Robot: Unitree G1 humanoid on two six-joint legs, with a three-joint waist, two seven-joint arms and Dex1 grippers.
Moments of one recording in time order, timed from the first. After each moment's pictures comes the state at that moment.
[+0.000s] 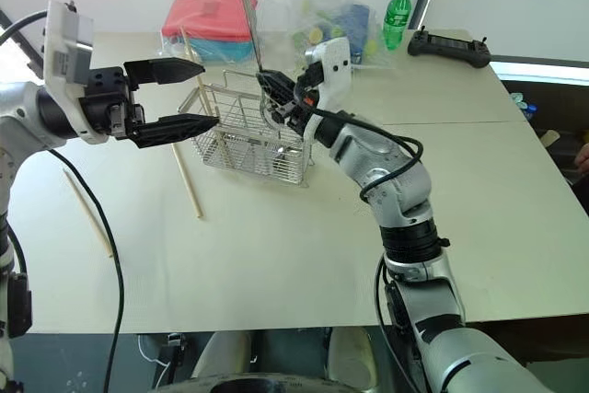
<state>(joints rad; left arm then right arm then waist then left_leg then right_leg) -0.67 0.88 0.18 -0.31 -0.82 0.76 -0.97 -0.71 -0.19 0.07 -0.13 0.60 0.56 0.36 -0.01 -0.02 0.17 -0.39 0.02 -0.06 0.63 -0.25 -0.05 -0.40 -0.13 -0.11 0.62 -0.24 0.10</state>
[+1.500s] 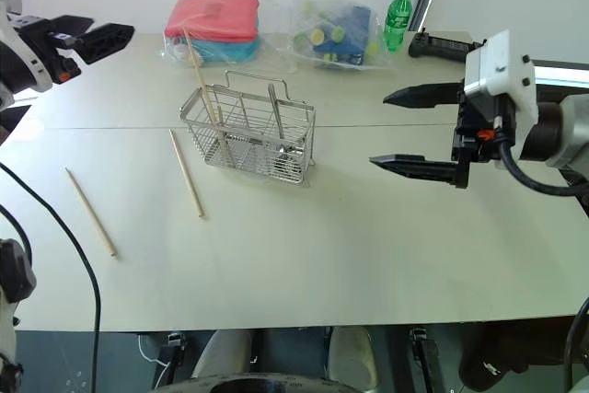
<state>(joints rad) -0.90 0.83 0.39 0.04 -0.65 1.14 -0.30 -0.45 -1.13 -0.30 -0.41 0.78 0.71 1.16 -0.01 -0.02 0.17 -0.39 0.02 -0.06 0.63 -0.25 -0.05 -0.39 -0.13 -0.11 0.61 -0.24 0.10</state>
